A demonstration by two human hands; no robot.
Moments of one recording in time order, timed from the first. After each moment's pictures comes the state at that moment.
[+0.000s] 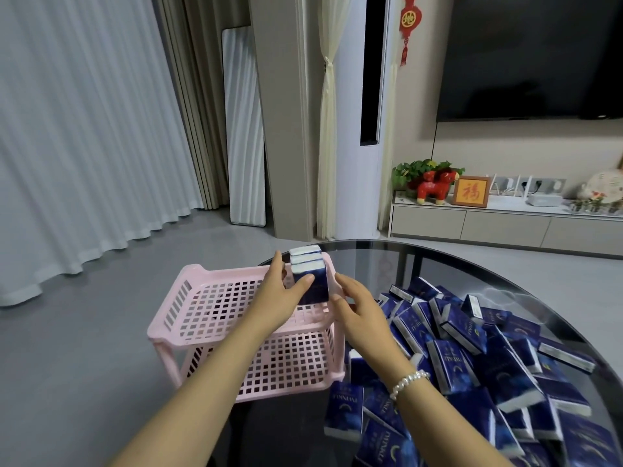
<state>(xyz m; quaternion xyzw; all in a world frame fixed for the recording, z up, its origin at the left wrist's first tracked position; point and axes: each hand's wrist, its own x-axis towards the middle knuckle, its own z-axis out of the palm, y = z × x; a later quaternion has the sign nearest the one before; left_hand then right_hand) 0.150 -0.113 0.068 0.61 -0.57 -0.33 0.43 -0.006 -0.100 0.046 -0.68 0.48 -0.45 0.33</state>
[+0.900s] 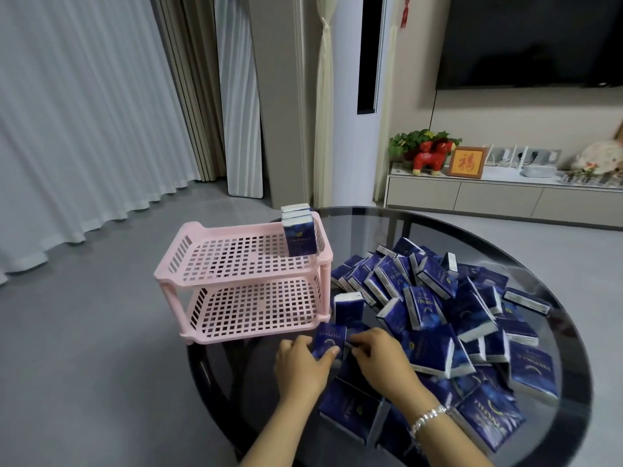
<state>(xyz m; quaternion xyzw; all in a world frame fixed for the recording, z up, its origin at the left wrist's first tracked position) 0.074 -0.004 -0.060 0.79 -0.50 -0.22 0.27 -0.065 -0.015 -0.027 -0.73 0.59 -0.21 0.26</state>
